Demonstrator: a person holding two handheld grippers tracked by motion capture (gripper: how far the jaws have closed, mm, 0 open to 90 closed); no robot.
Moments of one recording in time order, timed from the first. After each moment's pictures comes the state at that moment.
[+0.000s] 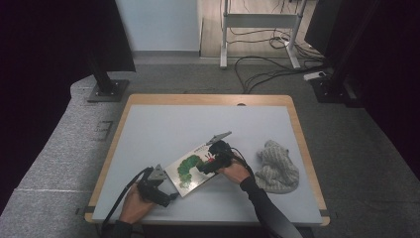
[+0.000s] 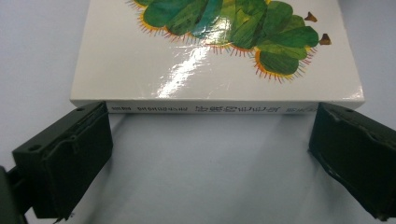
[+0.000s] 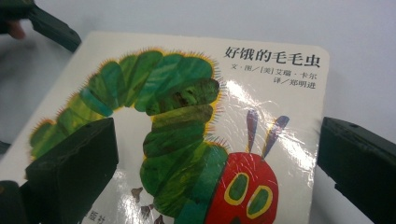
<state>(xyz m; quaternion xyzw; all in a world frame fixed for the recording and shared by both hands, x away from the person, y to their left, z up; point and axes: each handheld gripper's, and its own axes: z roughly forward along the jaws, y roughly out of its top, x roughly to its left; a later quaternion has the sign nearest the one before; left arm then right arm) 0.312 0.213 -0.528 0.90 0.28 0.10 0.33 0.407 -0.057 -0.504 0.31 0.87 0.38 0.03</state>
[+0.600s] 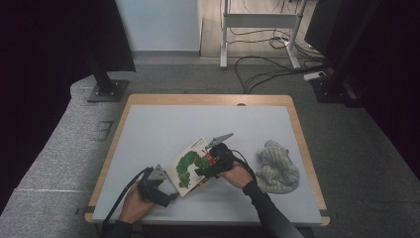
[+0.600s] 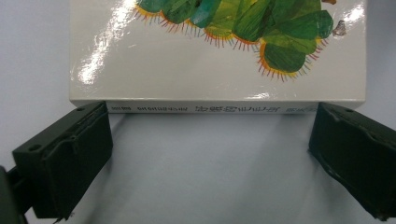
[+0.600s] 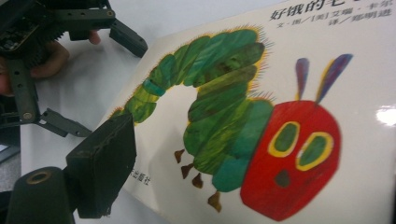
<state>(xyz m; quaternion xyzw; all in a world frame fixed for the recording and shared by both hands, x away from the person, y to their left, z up) 0.312 0.213 -0.528 0.89 0.28 0.10 0.33 0.386 -0.059 -0.484 0.28 0.87 0.40 0.00</state>
